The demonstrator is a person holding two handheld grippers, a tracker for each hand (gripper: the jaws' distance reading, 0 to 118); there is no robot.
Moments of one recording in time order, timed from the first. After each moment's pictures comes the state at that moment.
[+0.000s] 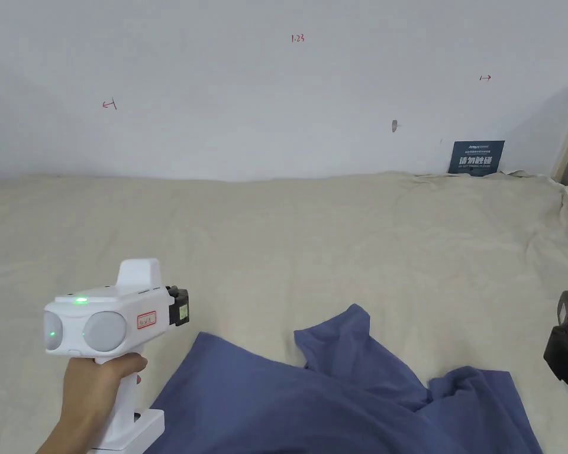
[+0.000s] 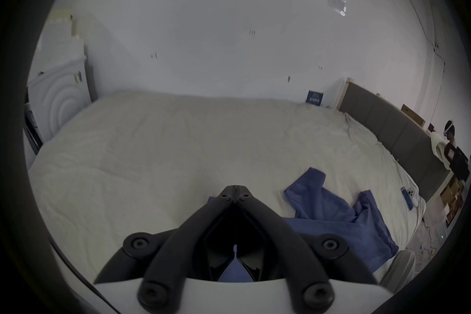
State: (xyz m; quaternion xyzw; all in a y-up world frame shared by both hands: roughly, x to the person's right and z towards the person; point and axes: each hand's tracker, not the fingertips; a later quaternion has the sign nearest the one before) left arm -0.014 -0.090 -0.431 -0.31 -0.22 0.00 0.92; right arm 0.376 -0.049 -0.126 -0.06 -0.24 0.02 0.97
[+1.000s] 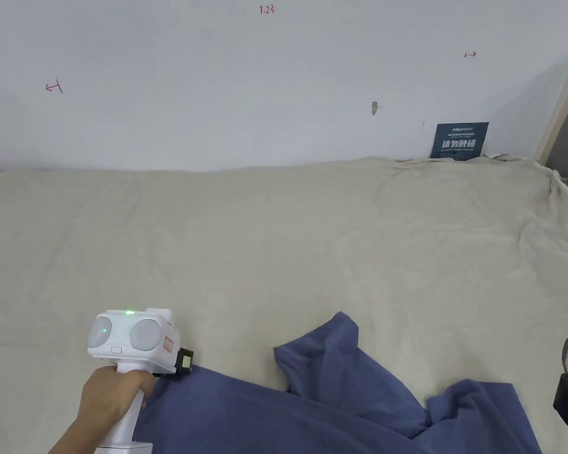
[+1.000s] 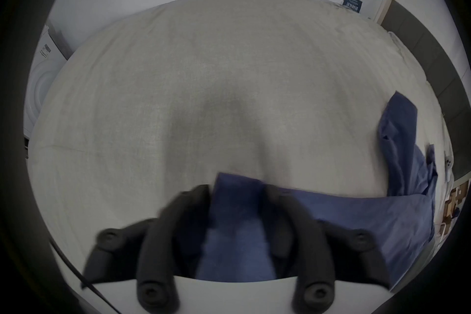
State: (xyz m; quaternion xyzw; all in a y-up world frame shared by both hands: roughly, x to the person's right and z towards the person) left arm 0.048 -0.238 -0.561 -0.52 -0.18 -0.10 0.83; right arm 0.402 -0.094 -0.166 -0.14 -0.26 0.00 0.95
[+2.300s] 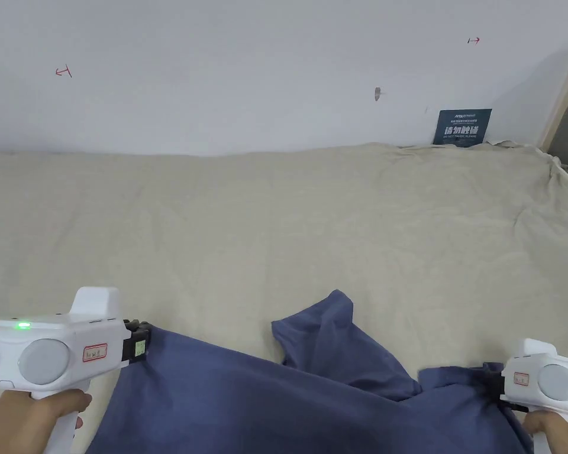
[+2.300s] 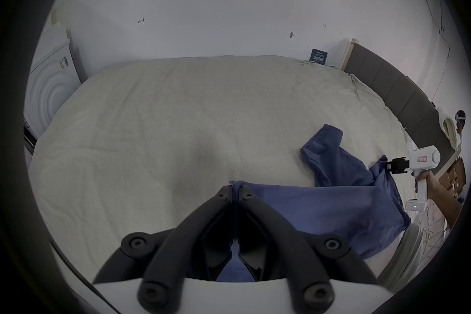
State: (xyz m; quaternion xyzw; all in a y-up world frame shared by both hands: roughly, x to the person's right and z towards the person) left arm -0.019 -0.124 -0.428 -0.39 -0.22 -0.04 0.89; right arm 0.523 -0.254 -0.267 -0.46 -0.23 -0.16 0.84
